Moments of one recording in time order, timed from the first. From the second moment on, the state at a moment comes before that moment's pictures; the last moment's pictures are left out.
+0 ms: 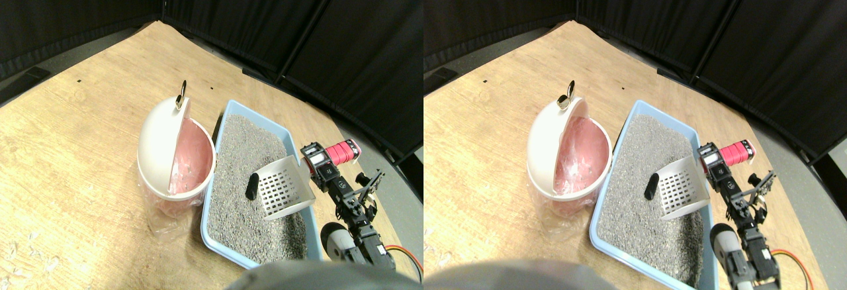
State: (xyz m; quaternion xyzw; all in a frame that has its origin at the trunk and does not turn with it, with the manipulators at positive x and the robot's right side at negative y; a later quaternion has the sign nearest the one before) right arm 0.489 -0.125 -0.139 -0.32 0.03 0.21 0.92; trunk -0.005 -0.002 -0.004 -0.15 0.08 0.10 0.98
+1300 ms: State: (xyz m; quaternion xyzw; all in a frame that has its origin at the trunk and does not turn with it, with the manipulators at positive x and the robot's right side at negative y) right arm 0.506 -0.188 -0.140 -0.10 0.04 0.12 0.99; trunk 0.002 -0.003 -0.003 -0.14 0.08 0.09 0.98
